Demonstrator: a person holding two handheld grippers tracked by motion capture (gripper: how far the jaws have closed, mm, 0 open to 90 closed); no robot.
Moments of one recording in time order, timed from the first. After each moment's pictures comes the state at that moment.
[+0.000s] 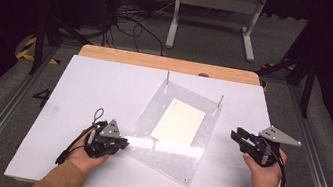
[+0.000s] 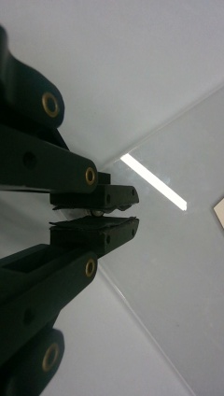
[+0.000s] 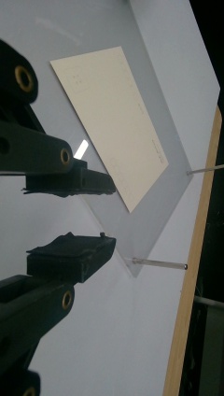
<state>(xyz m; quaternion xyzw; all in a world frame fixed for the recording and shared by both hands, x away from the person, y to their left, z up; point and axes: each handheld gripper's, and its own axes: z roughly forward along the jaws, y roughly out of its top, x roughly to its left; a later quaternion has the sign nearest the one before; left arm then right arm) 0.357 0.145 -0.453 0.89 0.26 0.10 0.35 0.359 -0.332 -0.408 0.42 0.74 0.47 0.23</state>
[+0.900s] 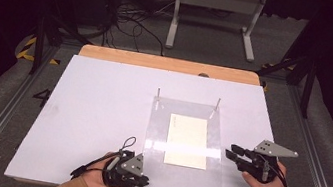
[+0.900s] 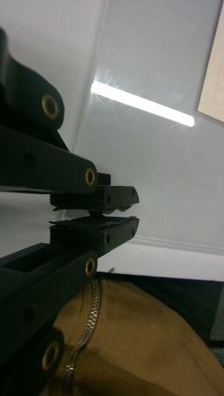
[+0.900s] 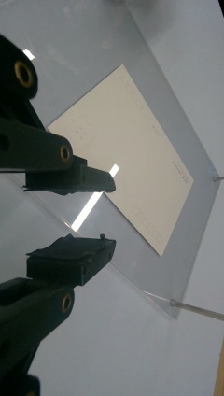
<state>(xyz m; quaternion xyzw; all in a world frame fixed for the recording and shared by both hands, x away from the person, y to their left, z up) 0.296 0.078 -0.444 0.94 0.08 -0.02 0.33 0.326 -0.327 -0.416 0.38 0.79 0.45 0.17</state>
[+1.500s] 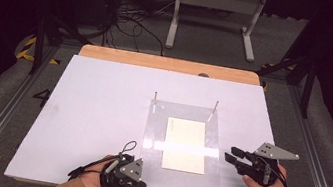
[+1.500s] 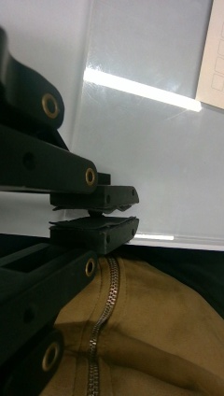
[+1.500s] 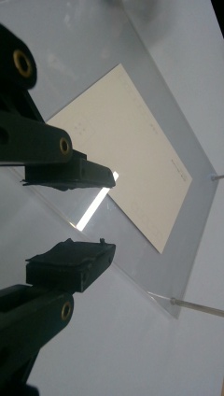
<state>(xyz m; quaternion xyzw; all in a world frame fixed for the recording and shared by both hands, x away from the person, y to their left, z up) 0.290 0.081 -0.443 0.95 0.06 -0.05 0.32 0.320 -0.327 -0.417 0.37 0.79 0.46 0.16</state>
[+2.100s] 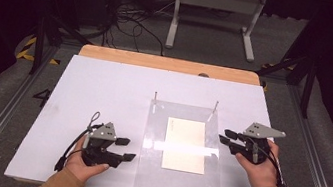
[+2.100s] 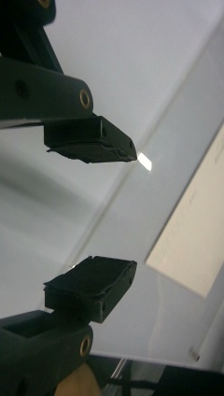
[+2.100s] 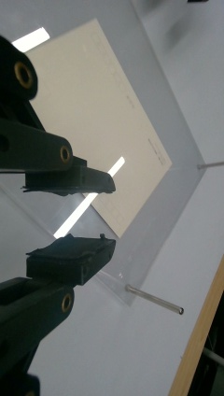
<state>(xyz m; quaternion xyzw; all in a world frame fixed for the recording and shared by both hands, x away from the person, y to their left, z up) 0.337 0.155 -0.436 0.85 0.27 0.04 0.45 0.371 -0.301 -0.397 0.33 0.82 0.42 0.20</state>
